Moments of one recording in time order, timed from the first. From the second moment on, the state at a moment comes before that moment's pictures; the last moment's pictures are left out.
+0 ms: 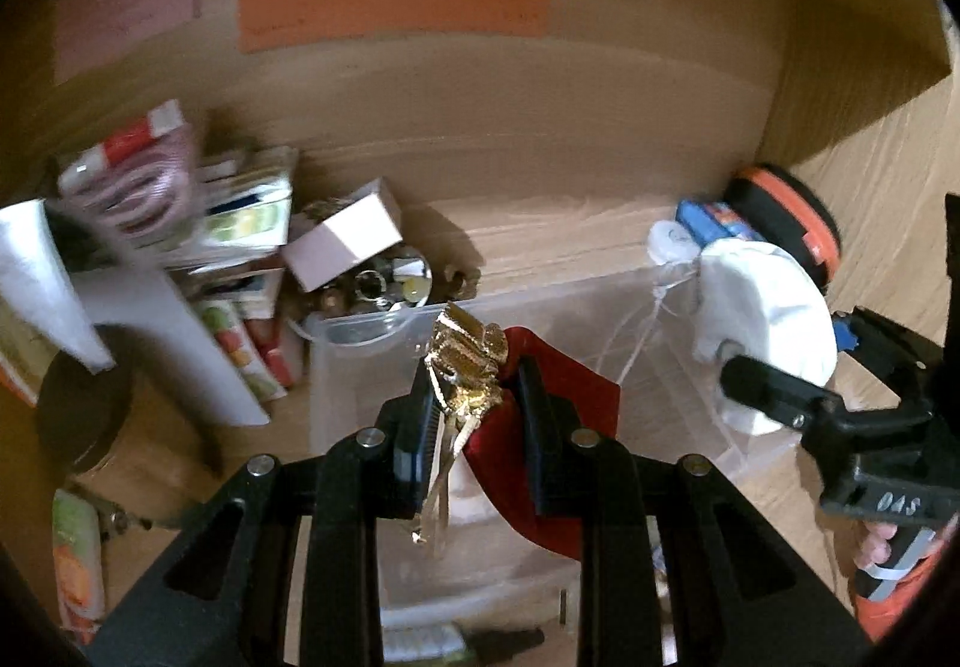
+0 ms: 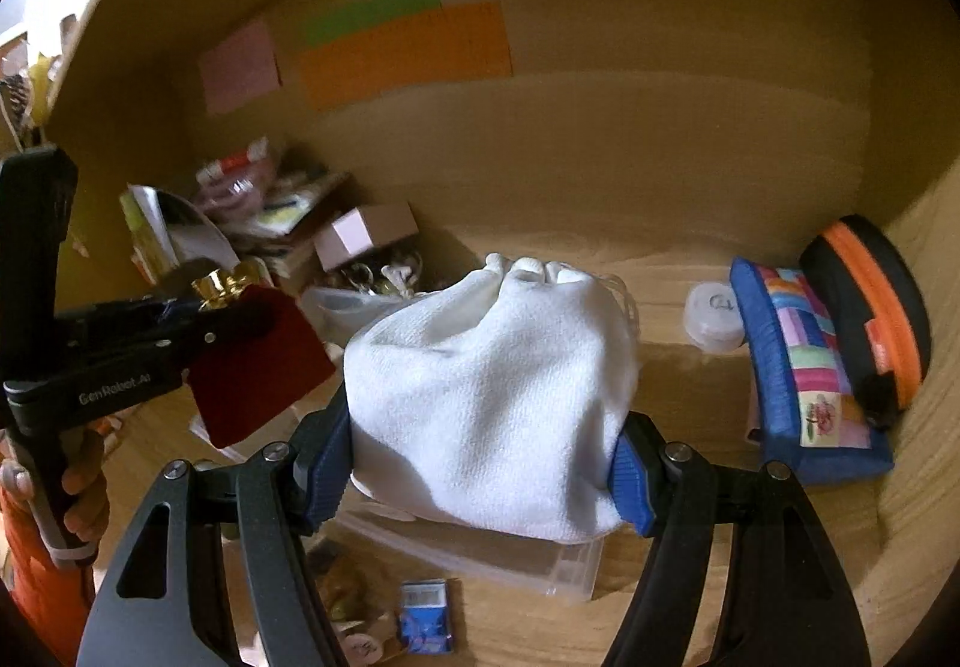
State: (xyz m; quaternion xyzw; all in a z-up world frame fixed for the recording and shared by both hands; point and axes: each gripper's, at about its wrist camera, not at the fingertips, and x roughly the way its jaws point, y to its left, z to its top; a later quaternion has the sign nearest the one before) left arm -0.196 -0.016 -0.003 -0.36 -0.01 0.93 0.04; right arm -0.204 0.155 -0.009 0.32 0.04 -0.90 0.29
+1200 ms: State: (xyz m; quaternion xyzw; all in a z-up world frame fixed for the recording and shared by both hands) left arm -0.236 -0.005 -0.044 -0.40 0.00 0.92 0.04; right arm -0.222 0.112 -0.061 0.36 0.13 -0.88 0.29
